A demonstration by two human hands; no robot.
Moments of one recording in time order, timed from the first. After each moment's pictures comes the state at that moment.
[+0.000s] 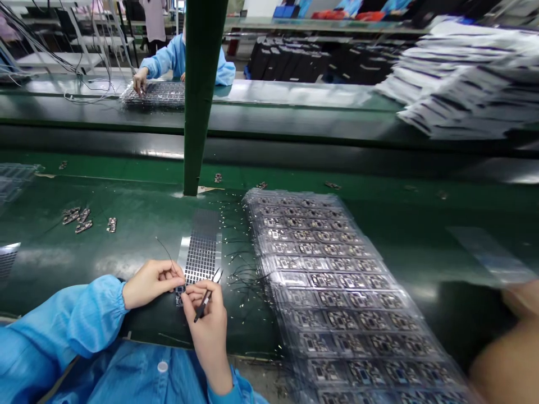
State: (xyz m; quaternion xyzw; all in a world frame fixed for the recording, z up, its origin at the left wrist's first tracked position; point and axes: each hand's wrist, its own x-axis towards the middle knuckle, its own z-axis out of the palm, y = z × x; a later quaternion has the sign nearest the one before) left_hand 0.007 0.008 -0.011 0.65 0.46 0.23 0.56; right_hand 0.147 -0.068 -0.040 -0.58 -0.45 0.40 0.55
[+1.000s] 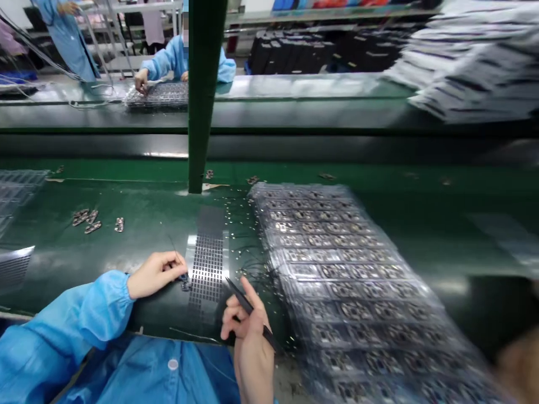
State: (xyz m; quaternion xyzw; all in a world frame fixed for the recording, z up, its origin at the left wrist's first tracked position) left_hand -0.004 0.015 -0.005 0.69 0.46 0.21 0.52; right_hand 0.170 -0.094 -0.020 -0.55 -0.20 0.49 0.64
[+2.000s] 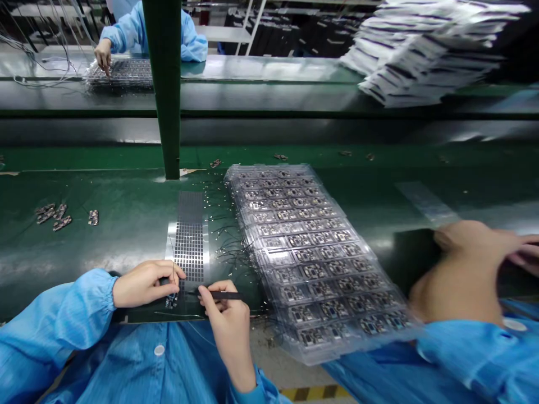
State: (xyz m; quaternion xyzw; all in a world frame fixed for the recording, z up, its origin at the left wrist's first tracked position) left_hand 0.004 0.001 0.000 0.82 0.29 0.09 0.49; right_hand 0.179 -0.105 -0.028 -0.71 -0.36 0.40 0.46
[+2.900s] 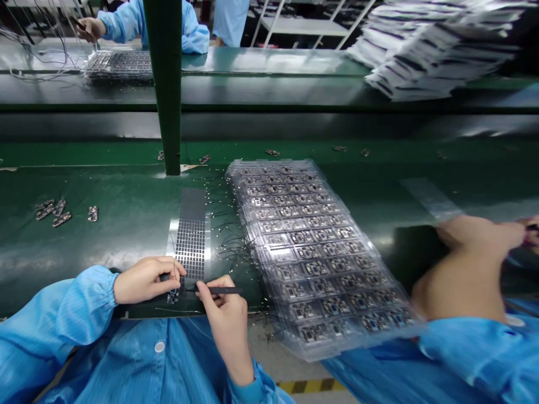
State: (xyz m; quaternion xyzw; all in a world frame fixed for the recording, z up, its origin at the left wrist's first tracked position) left_hand 0.004 0.000 -0.004 0.83 0.29 0.10 0.47; right_hand 0.176 -0.103 -0.028 -0.71 -0.39 0.40 0.44
